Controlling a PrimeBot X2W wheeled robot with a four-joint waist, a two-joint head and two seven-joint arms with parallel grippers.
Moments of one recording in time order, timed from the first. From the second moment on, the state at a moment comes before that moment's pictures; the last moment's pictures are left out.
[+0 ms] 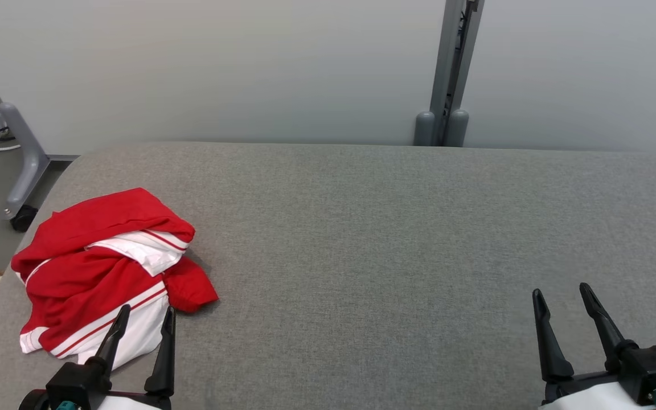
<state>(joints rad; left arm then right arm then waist) 0.05 0.09 0.02 0.22 -0.16 -0.13 -0.26 0.06 -0.05 0.02 0.11 0.08 0.13 -0.26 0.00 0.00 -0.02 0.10</state>
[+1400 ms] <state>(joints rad) -0.58 0.16 0.04 0.60 -0.36 -0.12 -0.01 -0.10 -0.12 0.13 0.11 0.06 0.13 -0.26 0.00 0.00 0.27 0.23</state>
